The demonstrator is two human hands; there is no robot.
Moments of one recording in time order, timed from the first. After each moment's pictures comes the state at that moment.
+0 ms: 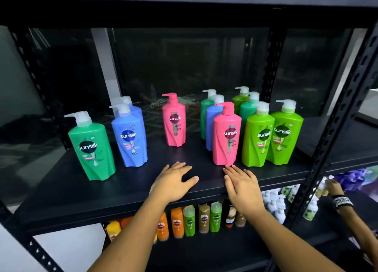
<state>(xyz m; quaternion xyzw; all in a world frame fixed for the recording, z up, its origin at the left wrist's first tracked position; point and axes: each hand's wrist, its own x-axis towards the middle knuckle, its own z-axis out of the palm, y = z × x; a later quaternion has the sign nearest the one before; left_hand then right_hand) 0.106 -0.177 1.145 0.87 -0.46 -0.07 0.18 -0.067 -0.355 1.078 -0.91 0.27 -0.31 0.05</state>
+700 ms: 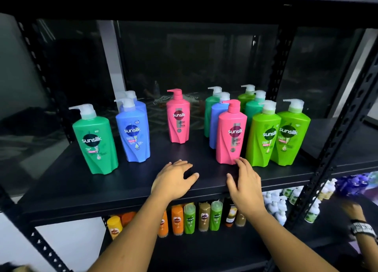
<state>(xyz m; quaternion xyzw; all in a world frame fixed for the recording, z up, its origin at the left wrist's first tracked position) 0.097 -0.170 1.146 0.87 -0.44 -0.03 0.20 -0.067 -0.342 1.087 -0.87 0.29 -0.37 0.13</state>
